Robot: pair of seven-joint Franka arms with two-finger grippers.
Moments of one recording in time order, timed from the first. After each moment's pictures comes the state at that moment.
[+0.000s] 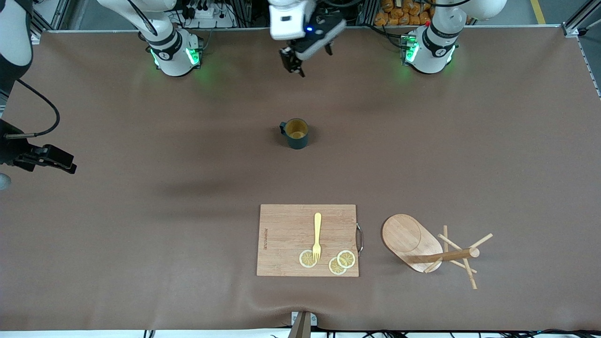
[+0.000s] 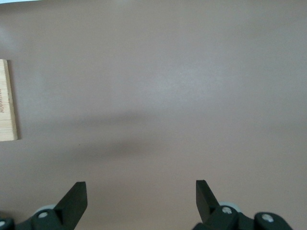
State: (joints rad) left arm -0.99 0.32 -0.15 -1.36 0.26 1.45 -1.77; right arm -0.08 0.21 0.04 -1.41 -0.01 1.65 0.05
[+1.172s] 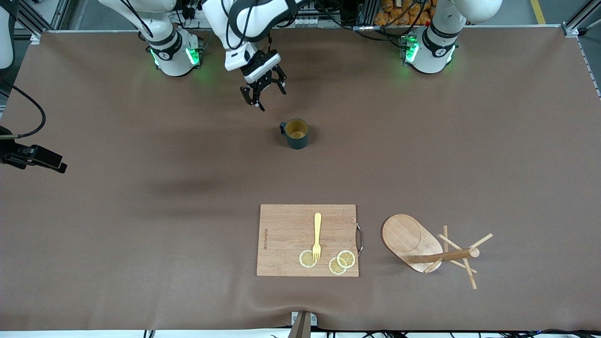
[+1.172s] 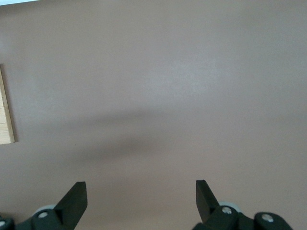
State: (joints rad) left arm -1.20 0.82 -0.17 -1.15 0.62 1.62 -2.22; right arm -0.12 0.21 0.05 -1.41 -0.01 1.64 0.05
